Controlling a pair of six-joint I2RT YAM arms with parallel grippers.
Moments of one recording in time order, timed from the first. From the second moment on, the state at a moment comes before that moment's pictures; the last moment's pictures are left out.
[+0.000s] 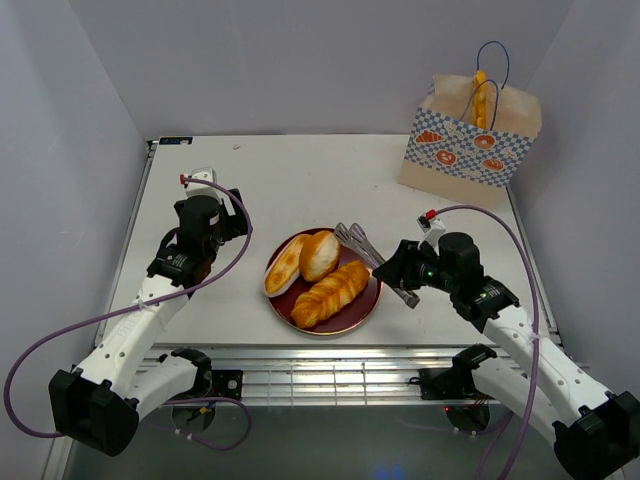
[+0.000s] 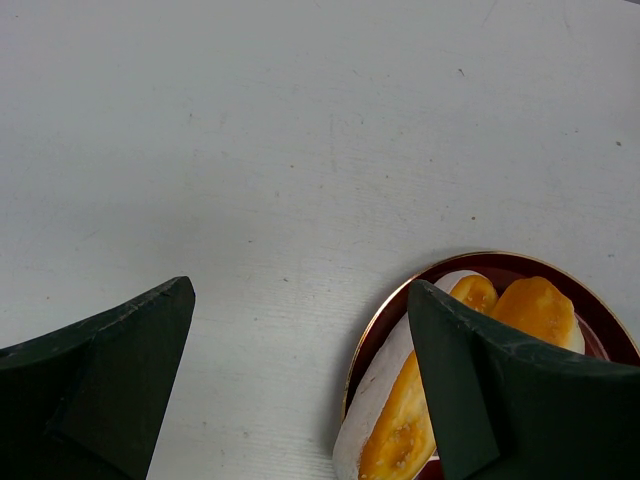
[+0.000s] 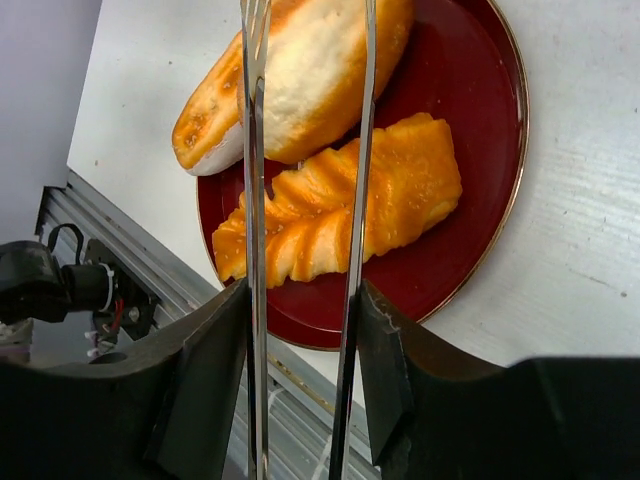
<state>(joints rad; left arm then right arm) -0.36 1.00 0.86 -0.30 -0.35 -0.34 0.50 0.79 0.57 -0.26 -0.35 0.55</state>
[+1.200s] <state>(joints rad) -0.36 1.03 0.86 -0.30 -0.33 -0.34 0.53 0.89 0.44 -0.05 -0.41 0.83</state>
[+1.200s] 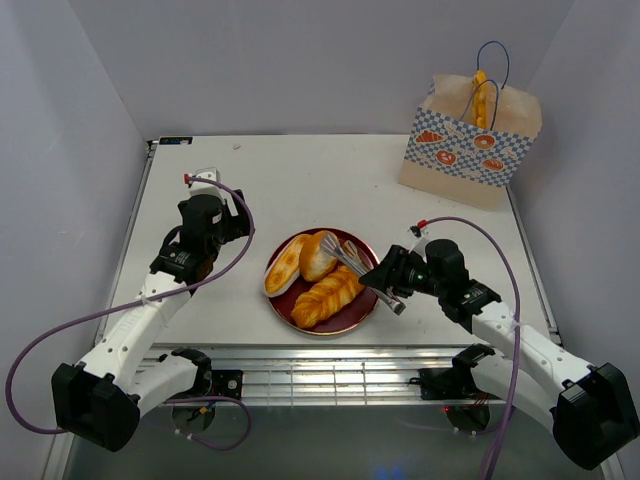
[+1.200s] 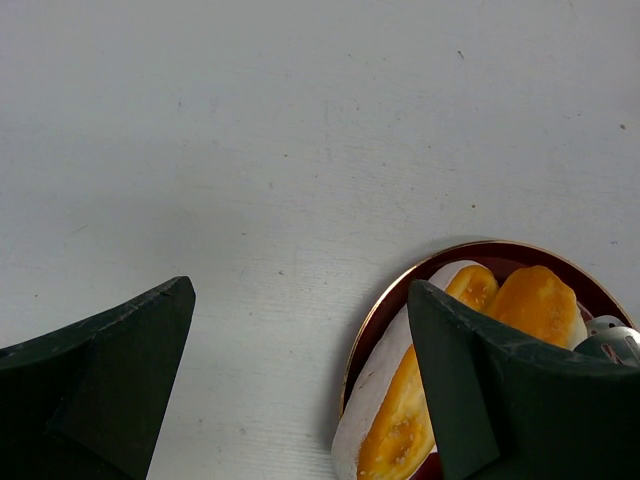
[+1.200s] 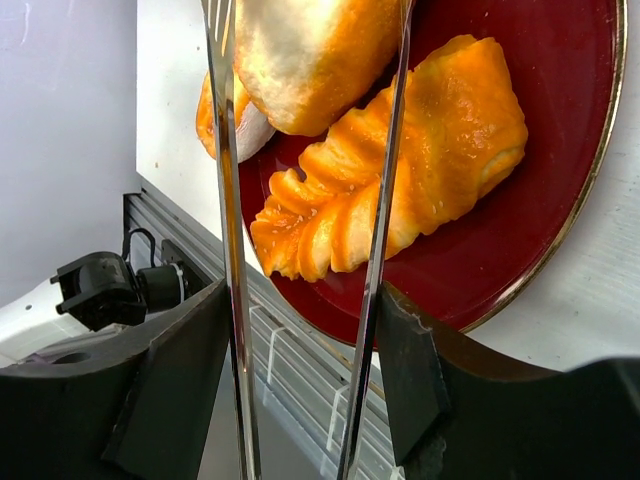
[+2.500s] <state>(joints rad) -0.36 1.04 0.86 -0.30 -0.32 -0.34 0.66 1.08 0.67 -0.21 -0.36 0.79</state>
